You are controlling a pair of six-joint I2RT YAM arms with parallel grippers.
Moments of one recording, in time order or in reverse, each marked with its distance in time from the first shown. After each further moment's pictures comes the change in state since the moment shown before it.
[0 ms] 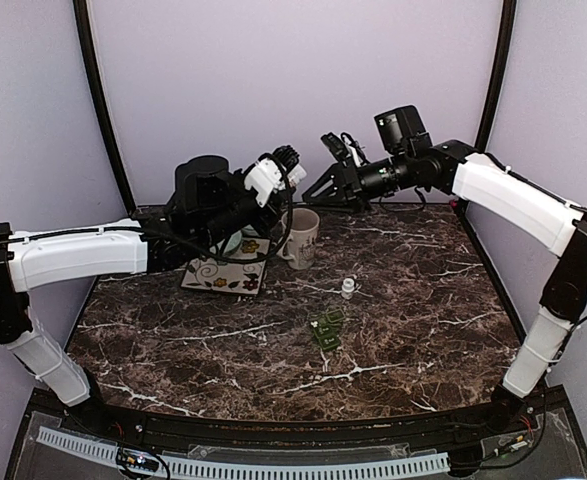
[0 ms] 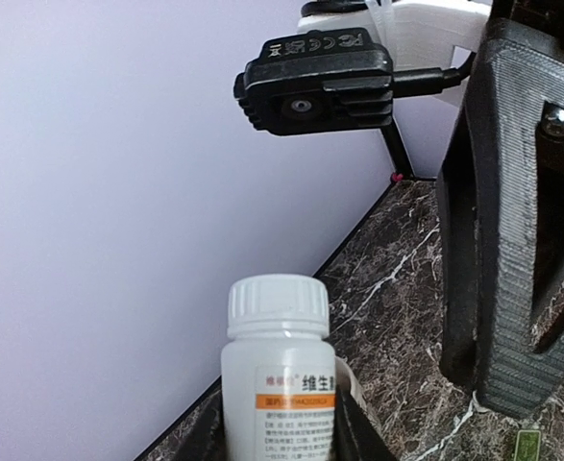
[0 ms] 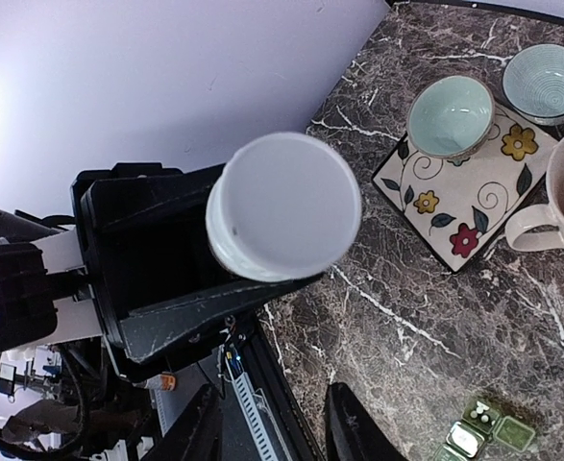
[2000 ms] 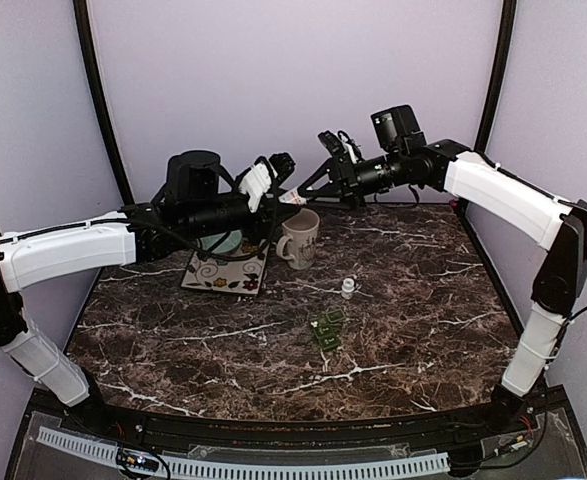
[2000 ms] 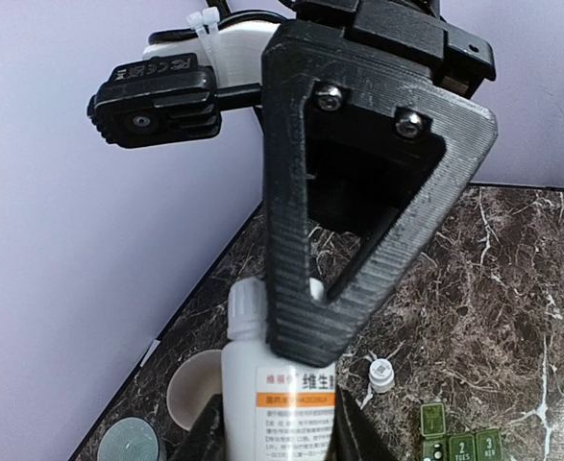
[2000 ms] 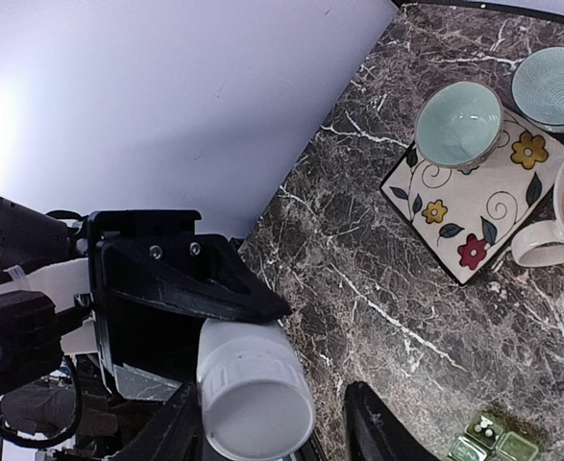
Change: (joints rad) left arm 0.059 -0.042 0.011 -0.172 0.372 -0.094; right arm -0.023 0.055 0.037 0.038 -0.054 0.031
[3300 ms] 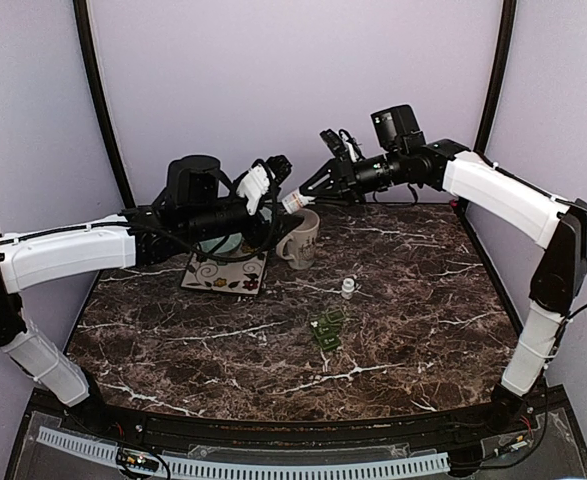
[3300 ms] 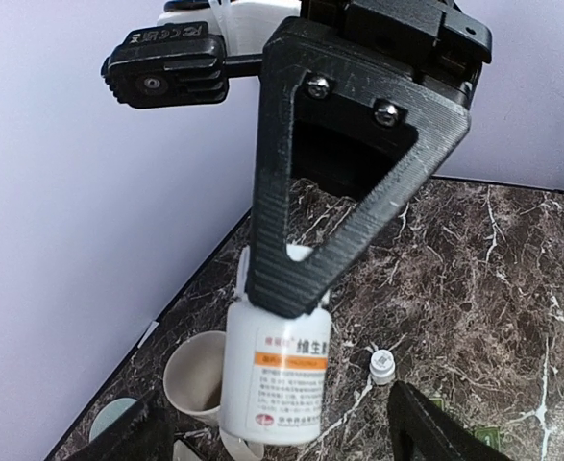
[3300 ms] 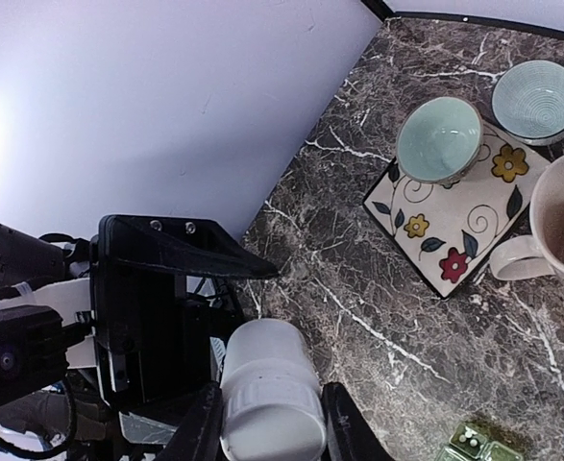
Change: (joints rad) left arm 0.000 0.000 -0.022 0.008 -0.032 -0.038; right arm -0.008 0.017 0.016 0.018 0.034 0.005
